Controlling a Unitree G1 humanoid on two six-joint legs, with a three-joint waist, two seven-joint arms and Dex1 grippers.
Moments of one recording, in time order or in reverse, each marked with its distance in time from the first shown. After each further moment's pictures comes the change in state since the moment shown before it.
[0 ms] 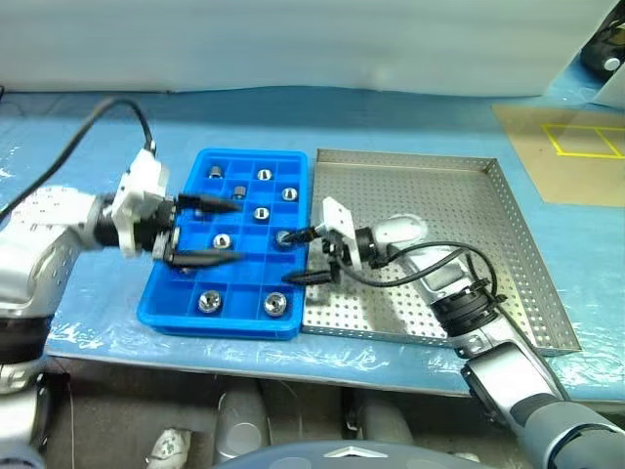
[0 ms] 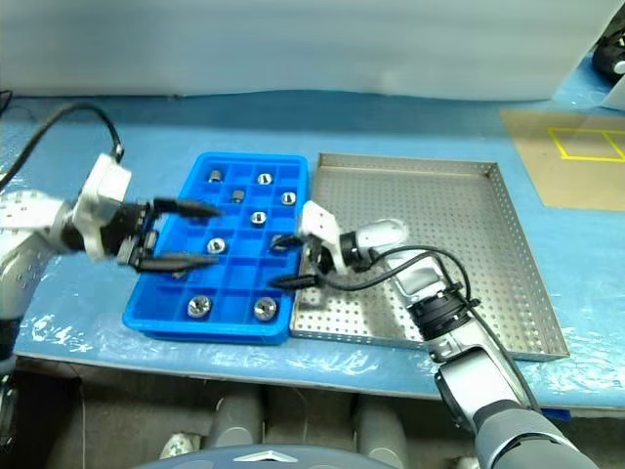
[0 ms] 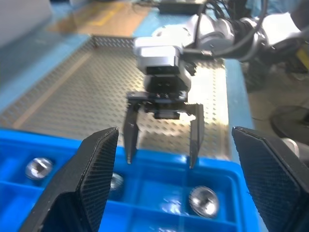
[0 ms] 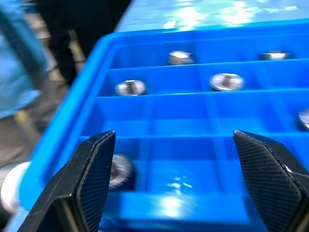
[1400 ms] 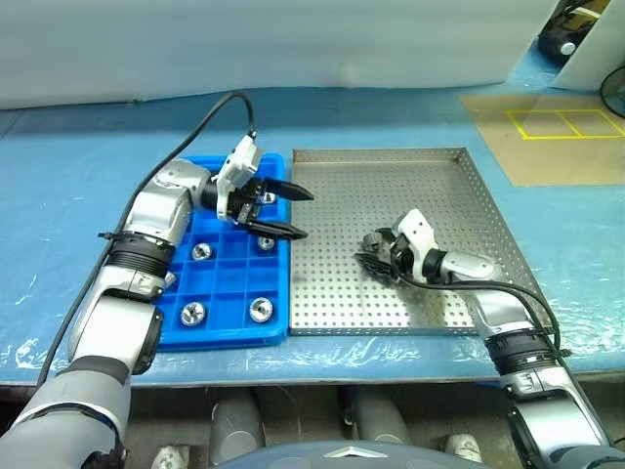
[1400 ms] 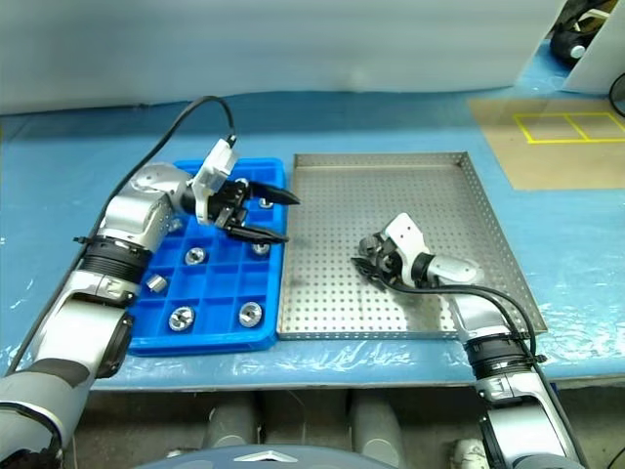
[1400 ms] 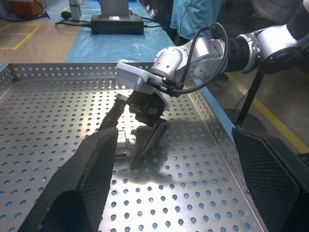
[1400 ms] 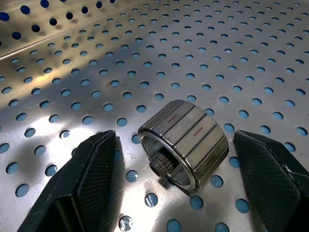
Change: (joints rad) left arm -0.351 -0.380 -0.272 0.597 0.247 -0.271 -0.220; right arm 0.279 -0.108 -0.214 0.093 -0.083 -0.135 -0.353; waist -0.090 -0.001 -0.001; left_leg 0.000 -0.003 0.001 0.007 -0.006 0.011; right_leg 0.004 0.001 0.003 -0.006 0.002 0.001
